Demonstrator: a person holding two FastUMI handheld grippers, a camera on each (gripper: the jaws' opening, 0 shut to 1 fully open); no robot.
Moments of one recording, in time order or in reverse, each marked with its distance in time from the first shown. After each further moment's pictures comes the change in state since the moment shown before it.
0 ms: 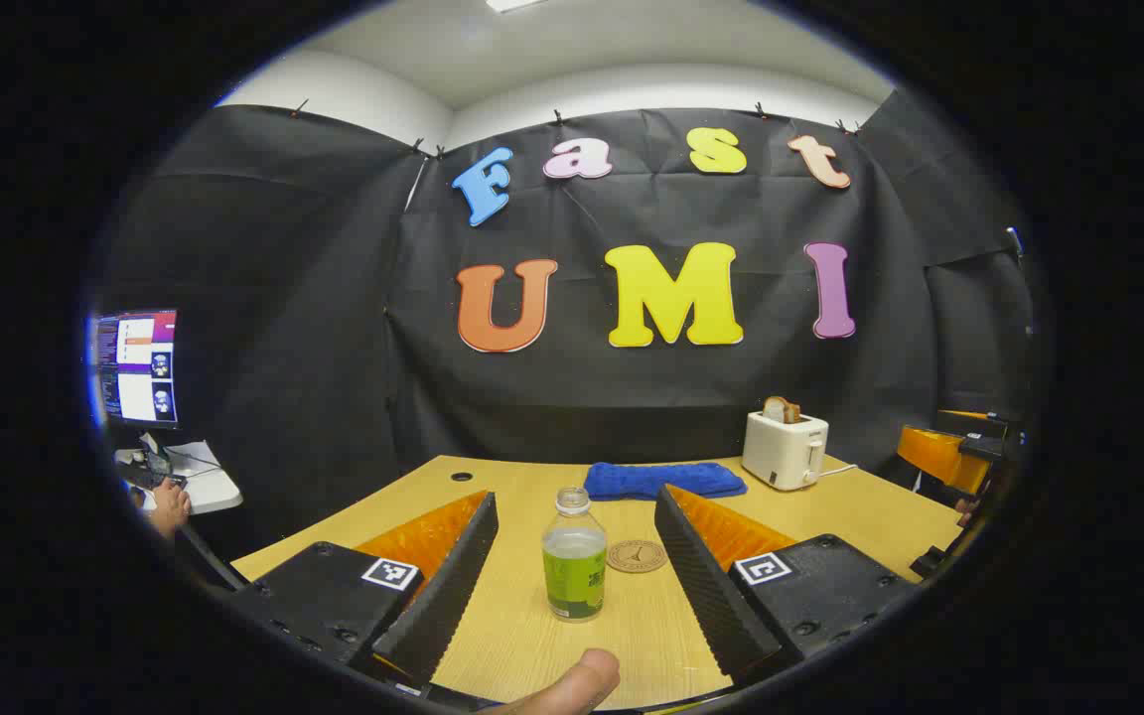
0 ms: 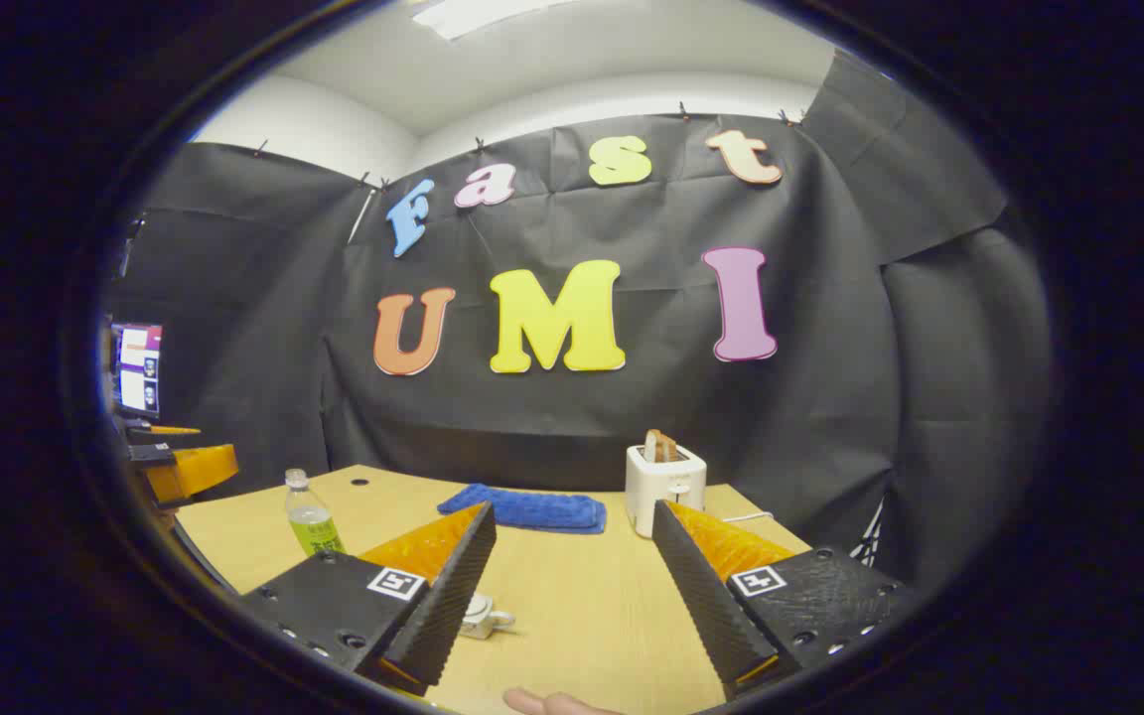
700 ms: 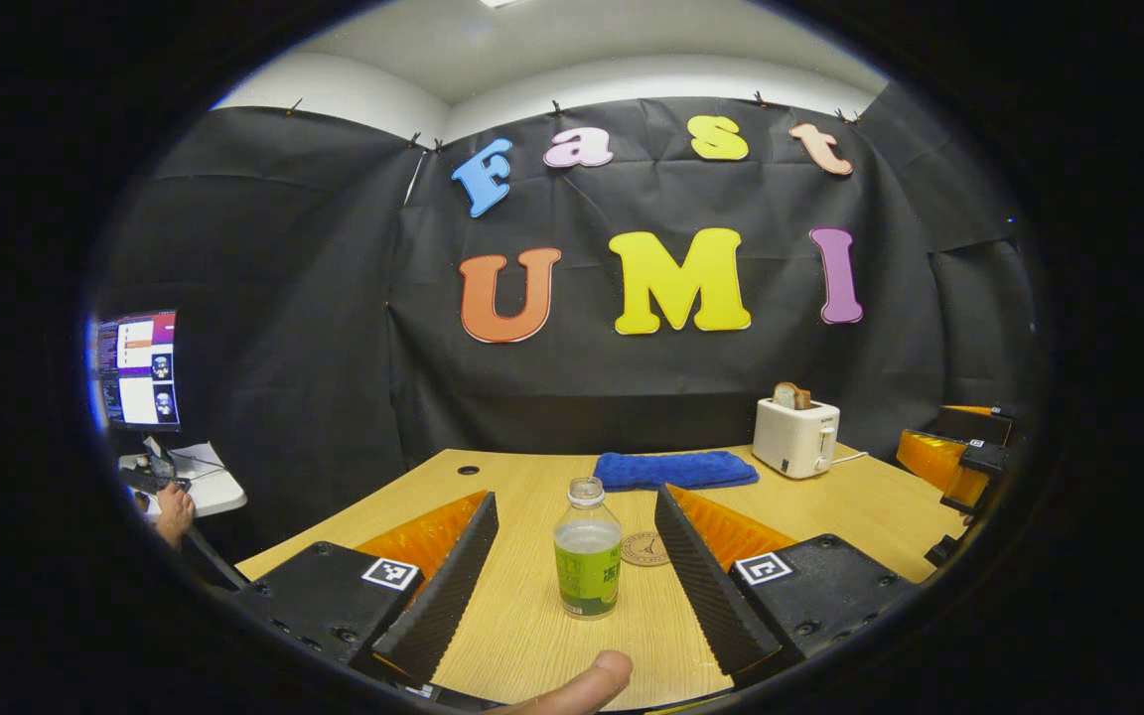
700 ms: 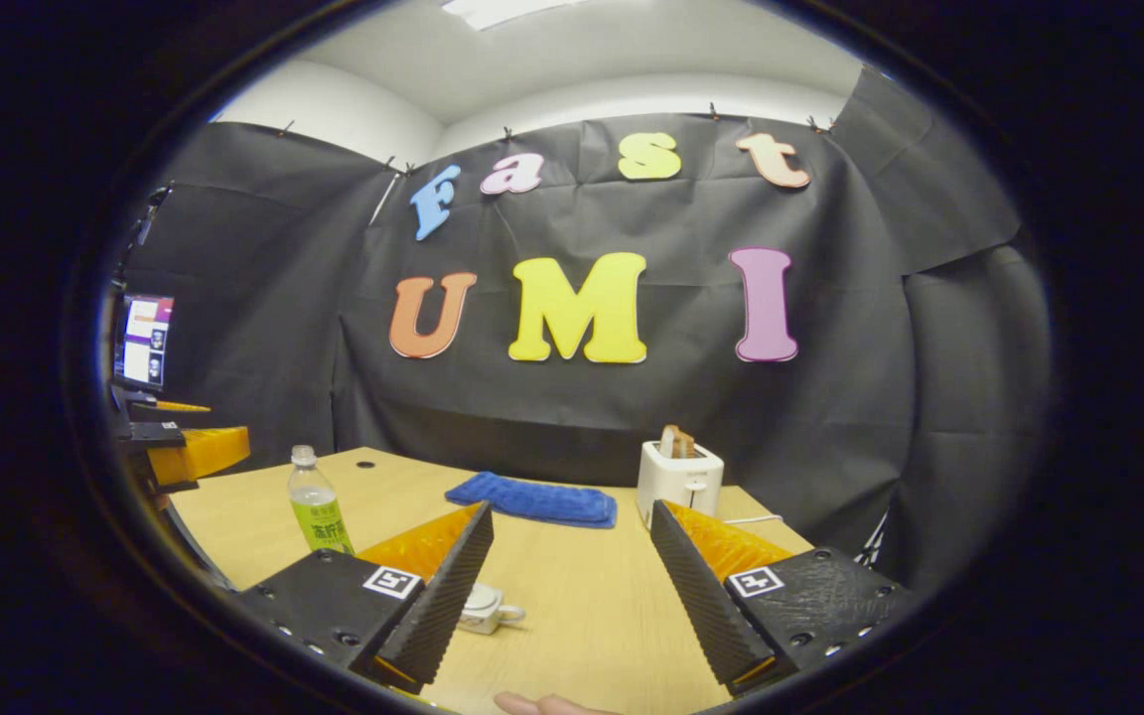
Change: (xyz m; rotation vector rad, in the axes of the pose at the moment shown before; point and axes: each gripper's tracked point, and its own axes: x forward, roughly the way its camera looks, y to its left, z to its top) left arm 0.010 -0.002 -0.015 0.022 0.028 -0.004; right arm 0.012 0.019 -0.020 -0.050 0.020 0.028
